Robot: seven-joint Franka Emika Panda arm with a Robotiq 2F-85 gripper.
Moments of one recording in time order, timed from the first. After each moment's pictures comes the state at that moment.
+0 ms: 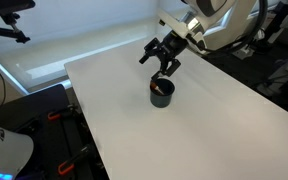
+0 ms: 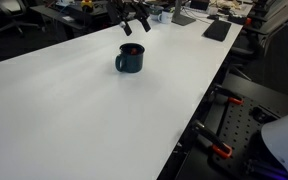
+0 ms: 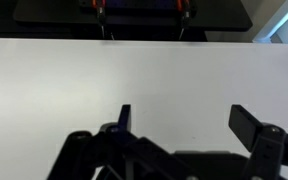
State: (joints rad) arm -0.09 0.73 0.00 -1.41 0.08 1.31 -0.07
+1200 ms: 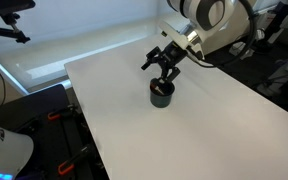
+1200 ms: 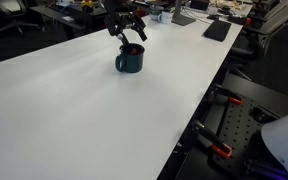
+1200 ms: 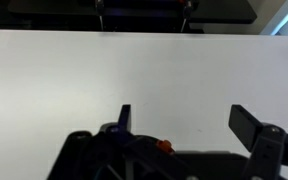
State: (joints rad) arm -0.09 0.87 0.00 -1.29 0.08 1.28 -0.06
